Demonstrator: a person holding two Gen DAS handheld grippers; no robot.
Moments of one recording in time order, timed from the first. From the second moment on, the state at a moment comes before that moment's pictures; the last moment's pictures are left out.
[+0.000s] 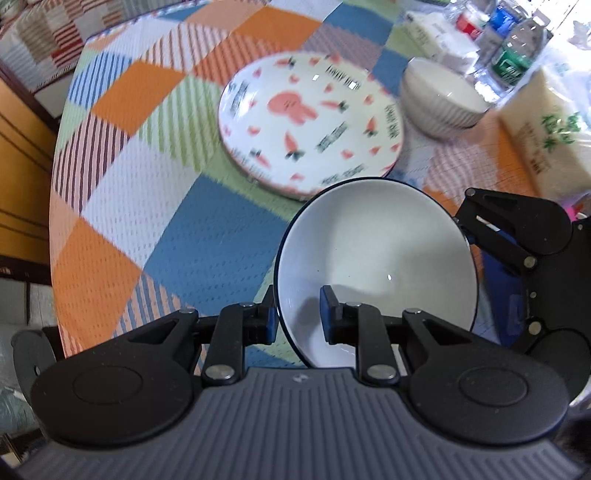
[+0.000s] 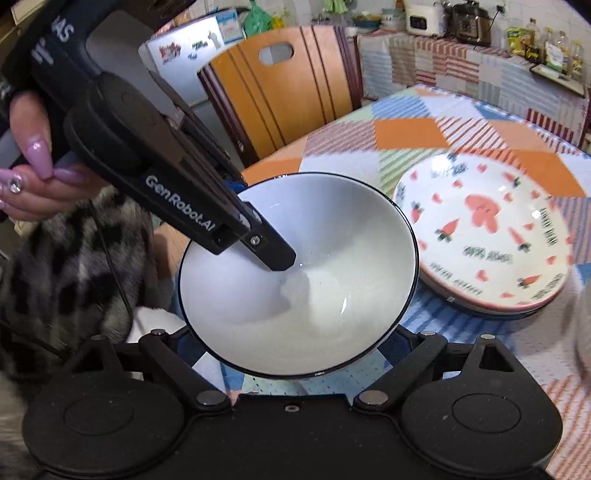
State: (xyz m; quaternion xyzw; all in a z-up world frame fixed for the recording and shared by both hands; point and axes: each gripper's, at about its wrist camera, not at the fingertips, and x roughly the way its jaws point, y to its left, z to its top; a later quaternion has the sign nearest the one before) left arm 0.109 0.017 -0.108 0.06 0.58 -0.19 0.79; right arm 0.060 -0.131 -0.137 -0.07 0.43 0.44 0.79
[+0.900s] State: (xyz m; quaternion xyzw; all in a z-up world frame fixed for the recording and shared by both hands) left arm 0.184 -0.109 -0.047 0.07 0.53 -0.25 0.81; right arm 0.107 -0.237 -0.068 -0.09 0.39 0.34 0.85
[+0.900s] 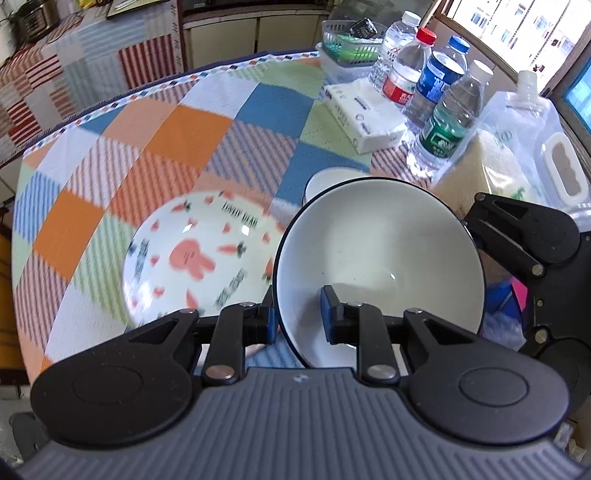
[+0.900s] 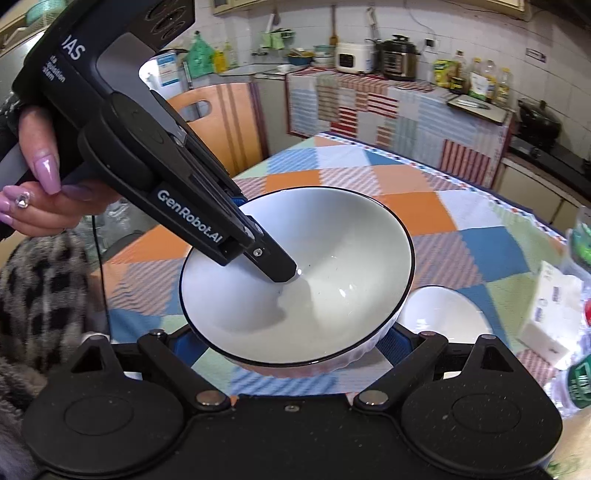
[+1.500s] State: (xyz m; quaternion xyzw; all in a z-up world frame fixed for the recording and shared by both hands) left arm 0.273 -0.189 -0.100 0.08 0.51 -0.26 0.81; right arm 0.184 -0.296 -0.130 -0.02 0.43 0.25 0.87
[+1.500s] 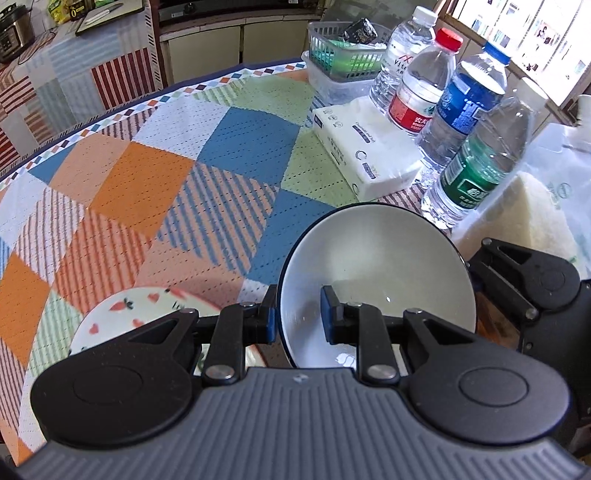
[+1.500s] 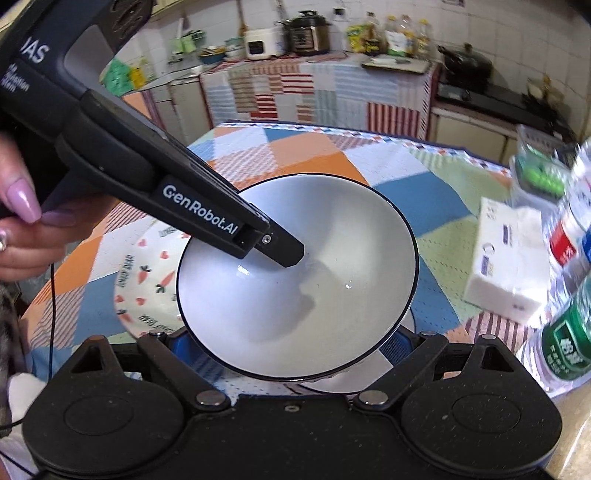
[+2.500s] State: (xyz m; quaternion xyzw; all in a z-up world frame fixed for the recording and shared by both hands) left arm 0.272 -0.220 -0.129 0.11 0.54 -0.23 0.81; right arm 0.204 -0.317 -0.147 0.00 0.51 0.15 0.85
